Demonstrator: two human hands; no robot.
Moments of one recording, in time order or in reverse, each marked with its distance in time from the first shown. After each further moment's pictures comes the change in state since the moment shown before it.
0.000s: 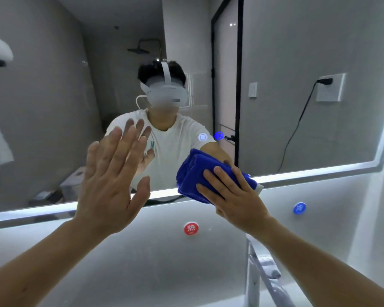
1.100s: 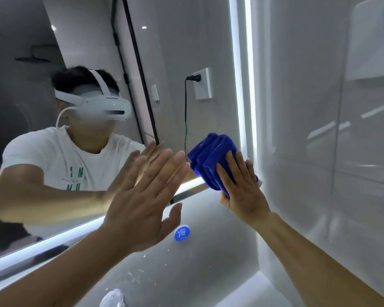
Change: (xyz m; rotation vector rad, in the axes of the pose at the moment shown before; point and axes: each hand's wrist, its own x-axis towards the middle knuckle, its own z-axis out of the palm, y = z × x) left_hand 0.143 0.304 0.166 -0.091 0.077 0.565; right_hand -0.238 0.244 0.024 0.031 -0.124 0.525
